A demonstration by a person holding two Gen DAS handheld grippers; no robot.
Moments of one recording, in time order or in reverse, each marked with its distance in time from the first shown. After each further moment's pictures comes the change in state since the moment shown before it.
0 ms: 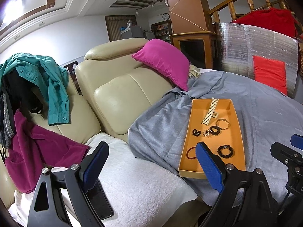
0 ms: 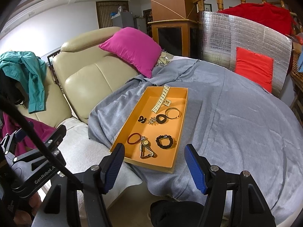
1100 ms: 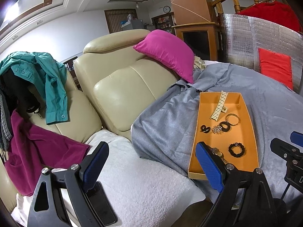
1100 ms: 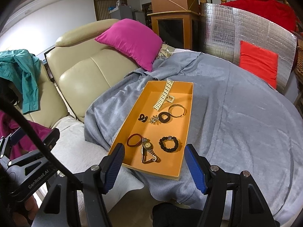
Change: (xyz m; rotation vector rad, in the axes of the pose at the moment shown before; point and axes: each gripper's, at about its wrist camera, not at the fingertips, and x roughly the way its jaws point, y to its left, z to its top) left arm 0.042 0.008 0.007 0.018 0.058 0.023; right arm 0.051 0.008 0.015 0.013 0.053 -0.001
